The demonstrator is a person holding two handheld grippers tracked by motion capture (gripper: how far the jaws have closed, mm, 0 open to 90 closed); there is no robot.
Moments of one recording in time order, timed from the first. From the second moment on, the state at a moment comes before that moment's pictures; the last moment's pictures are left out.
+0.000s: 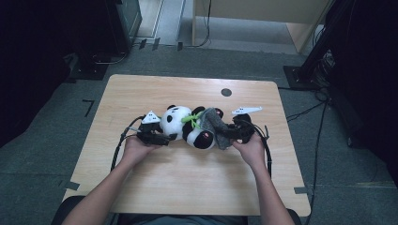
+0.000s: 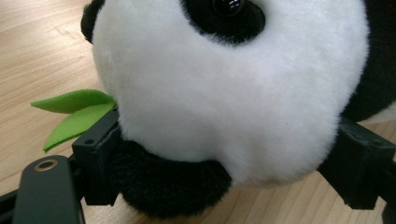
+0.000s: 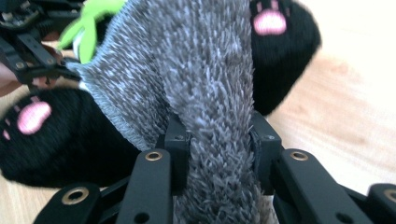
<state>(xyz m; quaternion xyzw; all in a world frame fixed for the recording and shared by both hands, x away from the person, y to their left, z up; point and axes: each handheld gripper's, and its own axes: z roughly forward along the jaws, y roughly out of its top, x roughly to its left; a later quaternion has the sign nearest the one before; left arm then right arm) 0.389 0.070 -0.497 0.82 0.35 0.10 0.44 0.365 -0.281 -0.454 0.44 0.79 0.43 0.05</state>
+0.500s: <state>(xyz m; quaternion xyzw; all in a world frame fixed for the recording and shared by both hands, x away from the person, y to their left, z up) 0.389 0.070 -0.497 0.82 0.35 0.09 0.44 0.361 -0.296 -0.469 0.47 0.79 0.38 0.05</state>
